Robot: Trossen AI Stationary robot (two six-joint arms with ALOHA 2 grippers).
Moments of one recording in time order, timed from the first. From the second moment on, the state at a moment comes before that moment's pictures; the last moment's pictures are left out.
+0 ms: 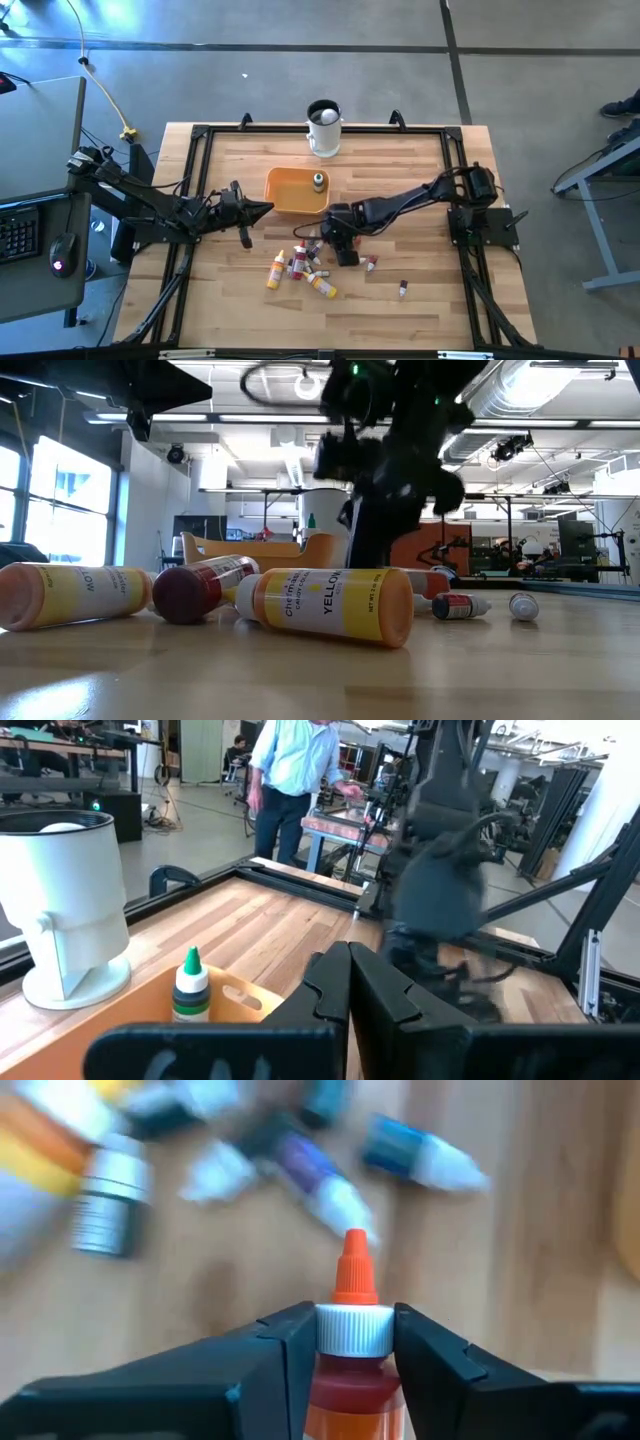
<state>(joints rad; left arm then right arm) -0.43 0.82 0.33 0.52 -0.74 -0.22 0.11 1.93 1.22 -0.36 -0.08 0.00</state>
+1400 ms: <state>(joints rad) -0.43 0.90 0.33 0.61 -0.50 -0.07 0.08 1.66 0.67 1.03 -0.03 0.04</state>
